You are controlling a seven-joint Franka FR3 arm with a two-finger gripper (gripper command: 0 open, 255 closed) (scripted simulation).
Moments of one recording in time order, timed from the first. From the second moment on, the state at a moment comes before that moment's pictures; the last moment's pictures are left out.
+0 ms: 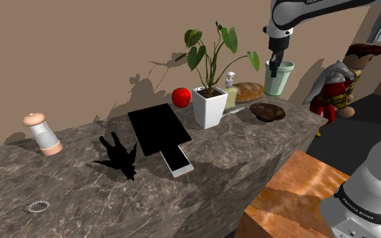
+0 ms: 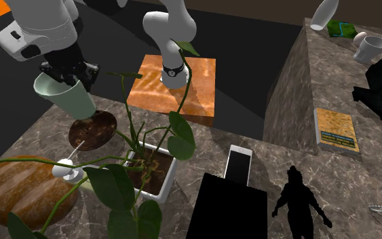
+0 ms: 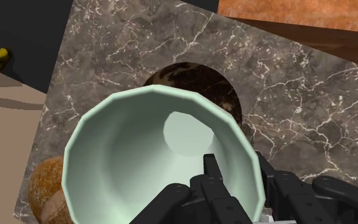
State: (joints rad) arm -0.23 -0.22 -0.04 -2.04 -0.23 1.81 -0.43
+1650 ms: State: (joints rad) arm -0.26 -0.13 -0.08 -2.24 -0.27 2.10 -0.42
